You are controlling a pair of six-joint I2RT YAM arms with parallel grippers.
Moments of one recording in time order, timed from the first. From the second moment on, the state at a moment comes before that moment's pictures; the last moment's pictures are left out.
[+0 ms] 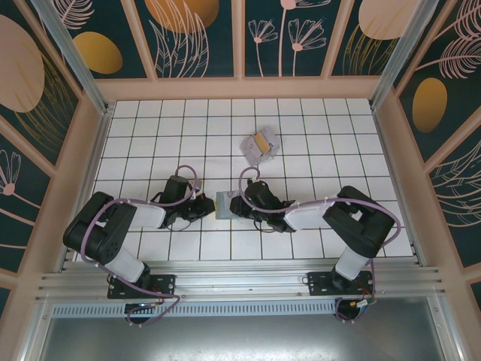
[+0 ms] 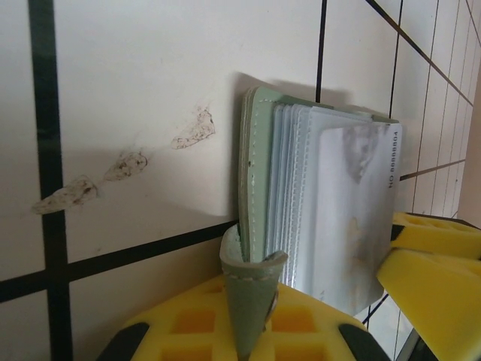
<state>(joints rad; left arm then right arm) -0.43 1.59 0.44 0.32 0.55 -0.84 0.92 1.67 0.66 0.30 -0.01 0.96</state>
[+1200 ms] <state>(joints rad) -0.43 1.59 0.44 0.32 0.55 -0.84 0.89 1.76 0.85 0.04 -0.03 0.81</state>
